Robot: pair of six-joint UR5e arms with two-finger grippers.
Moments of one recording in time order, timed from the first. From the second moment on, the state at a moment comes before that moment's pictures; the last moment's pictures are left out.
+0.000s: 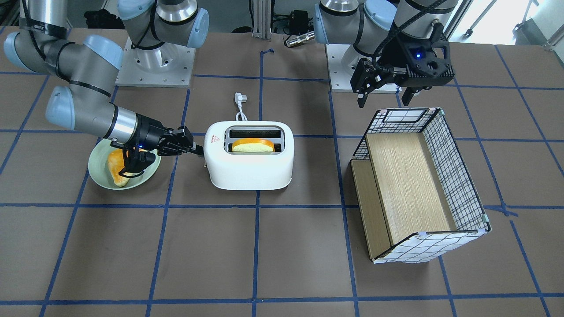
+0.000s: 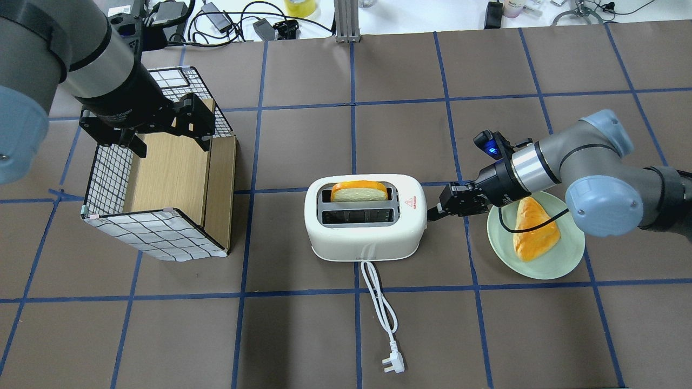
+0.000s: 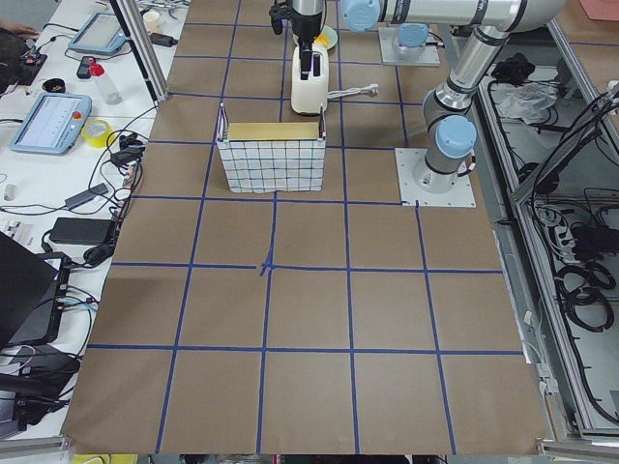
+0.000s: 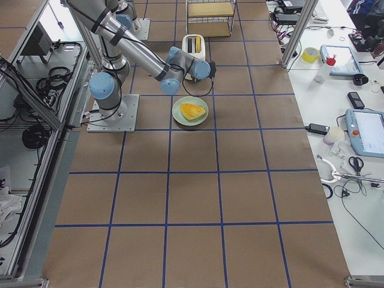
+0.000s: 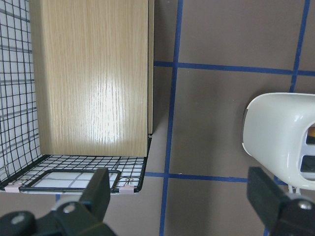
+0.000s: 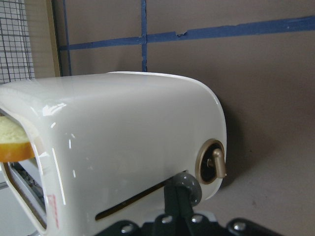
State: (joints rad) left arm -1.57 -1.47 -1.67 -1.51 1.59 -0.08; right arm 1.32 -1.42 2.16 -1.92 -0.83 -0.46
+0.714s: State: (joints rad) left arm -1.57 -1.47 -1.67 -1.51 1.59 -0.08; right arm 1.33 -1.55 2.06 -1.87 -0.96 -0.21
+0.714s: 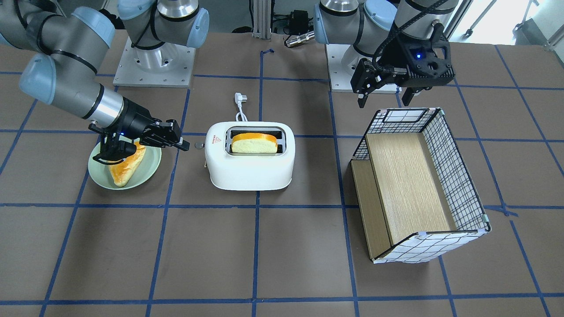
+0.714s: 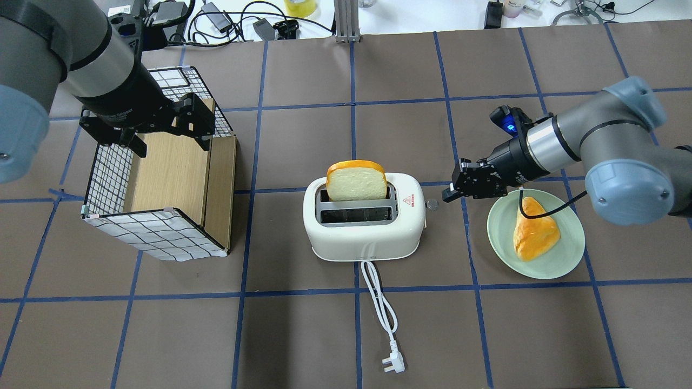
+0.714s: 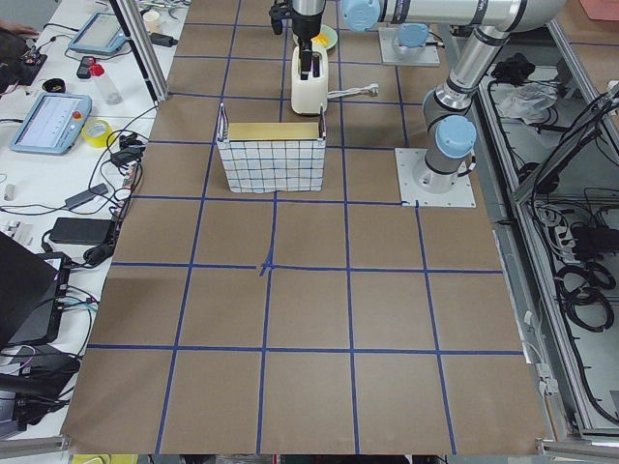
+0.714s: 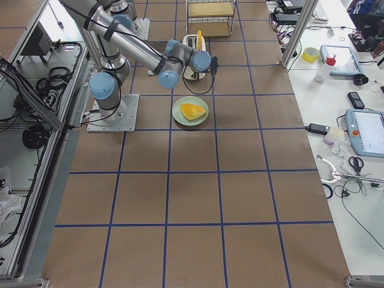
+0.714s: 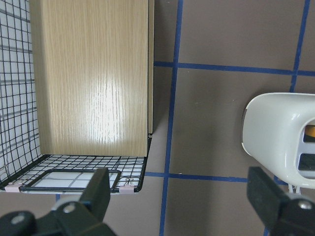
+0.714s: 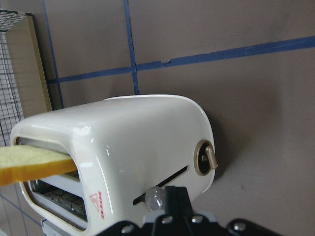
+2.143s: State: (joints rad) left arm -1.57 -1.47 -1.67 -1.51 1.59 -0.08; right arm 1.56 -1.56 1.49 -1.53 -1.62 0.07
